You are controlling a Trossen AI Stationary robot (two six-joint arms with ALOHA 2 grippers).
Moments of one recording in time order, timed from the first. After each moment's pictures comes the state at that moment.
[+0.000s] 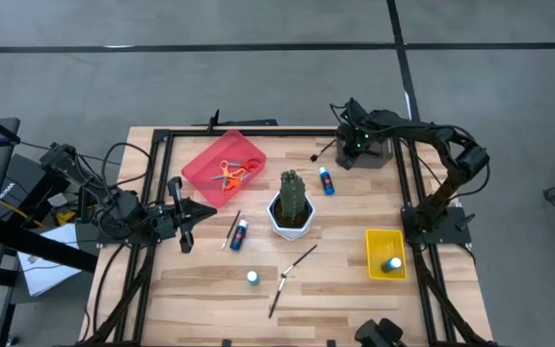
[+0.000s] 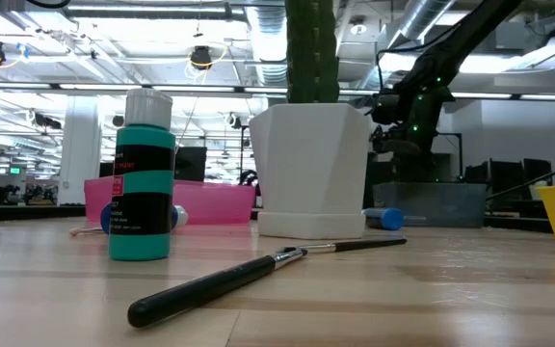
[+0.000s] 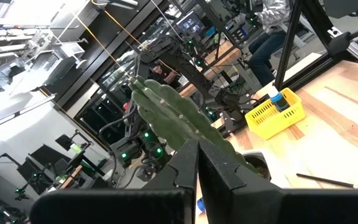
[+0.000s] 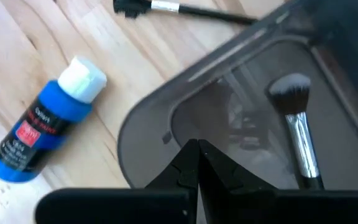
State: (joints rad) left arm -0.59 0.66 0.49 0.26 -0.72 0.77; right arm -0.84 1.66 1.06 -0.70 -0.11 -0.21
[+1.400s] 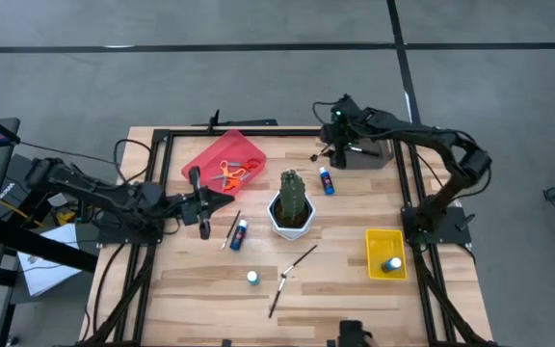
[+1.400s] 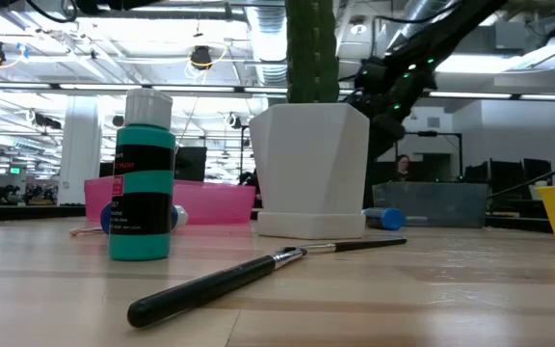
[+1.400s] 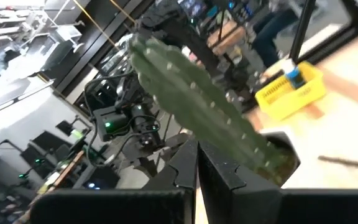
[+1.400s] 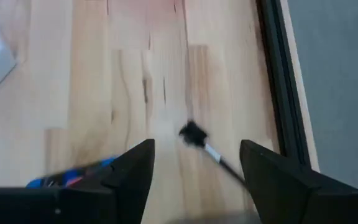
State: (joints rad) left arm -0.25 0.79 0.49 0.32 -0.44 0.75; right arm -0.72 1.64 1.15 -0.52 -0.24 -0.64
